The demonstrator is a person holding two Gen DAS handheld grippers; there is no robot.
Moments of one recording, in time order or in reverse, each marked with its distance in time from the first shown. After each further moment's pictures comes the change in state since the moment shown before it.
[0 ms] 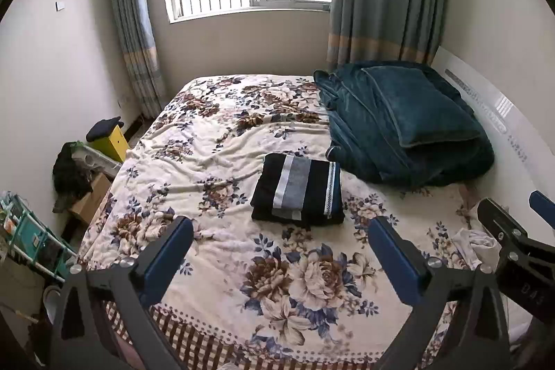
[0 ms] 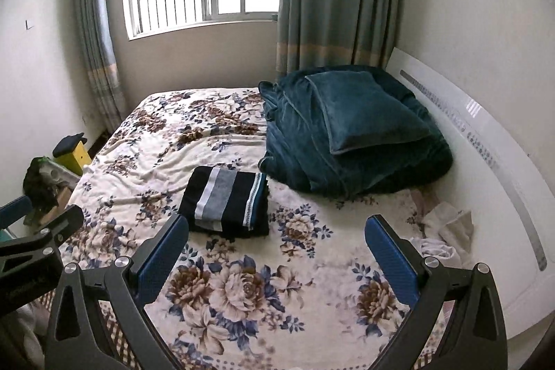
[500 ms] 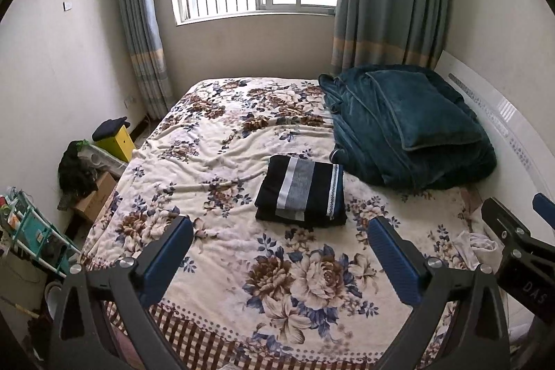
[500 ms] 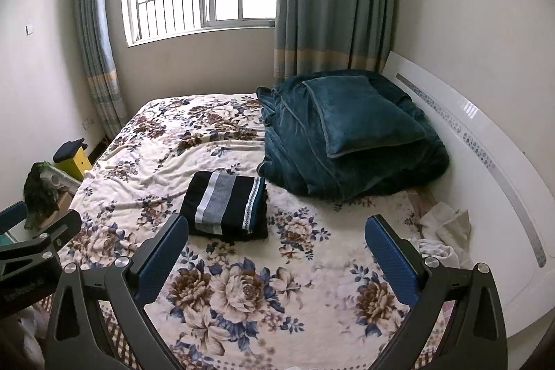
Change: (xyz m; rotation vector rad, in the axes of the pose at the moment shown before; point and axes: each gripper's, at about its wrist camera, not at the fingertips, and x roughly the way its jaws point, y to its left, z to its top) left arm -0.015 -0.003 -0.007 -0.012 -0.018 0.020; right arm -0.006 -0.006 0.005 0.006 -0.008 0.005
